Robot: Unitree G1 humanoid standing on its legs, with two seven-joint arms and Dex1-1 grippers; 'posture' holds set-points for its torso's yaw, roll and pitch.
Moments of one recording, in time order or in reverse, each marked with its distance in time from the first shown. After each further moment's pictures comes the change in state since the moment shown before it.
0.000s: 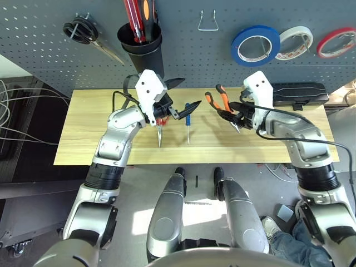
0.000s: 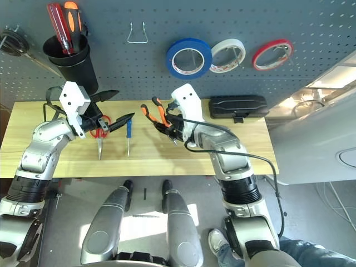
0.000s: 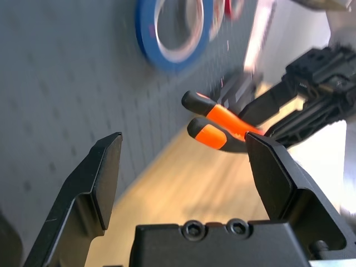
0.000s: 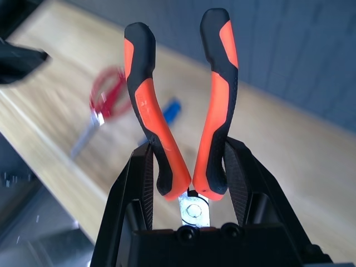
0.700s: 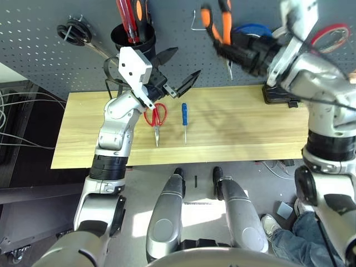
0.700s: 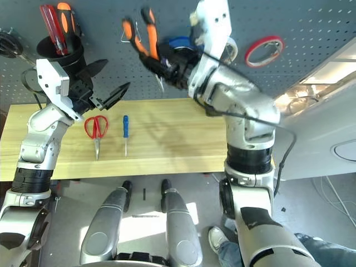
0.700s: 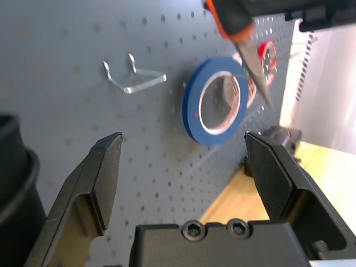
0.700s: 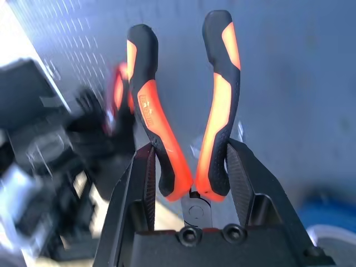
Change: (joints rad) left arm -0.052 -0.029 0.055 0.026 0.002 -0.140 0.095; right arm -0.429 0.123 -0.172 0.072 0.200 -0.011 -0.130
